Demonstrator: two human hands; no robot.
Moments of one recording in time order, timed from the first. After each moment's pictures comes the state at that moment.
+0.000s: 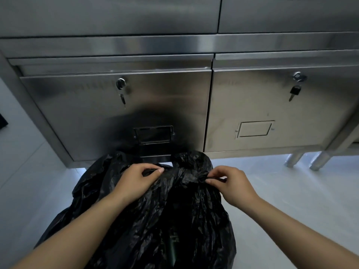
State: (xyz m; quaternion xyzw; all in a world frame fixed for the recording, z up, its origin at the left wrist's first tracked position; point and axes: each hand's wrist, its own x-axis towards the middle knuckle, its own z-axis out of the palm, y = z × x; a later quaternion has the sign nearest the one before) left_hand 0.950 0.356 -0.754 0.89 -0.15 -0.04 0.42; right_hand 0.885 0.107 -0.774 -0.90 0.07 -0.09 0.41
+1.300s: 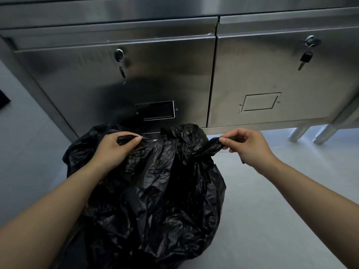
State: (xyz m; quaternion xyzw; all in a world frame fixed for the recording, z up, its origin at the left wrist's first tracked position) left_hand 0.951 0.399 -0.738 0.85 -0.08 0.01 0.53; right_hand 0.878 0.090 -0.747 -0.78 0.07 -0.10 0.62
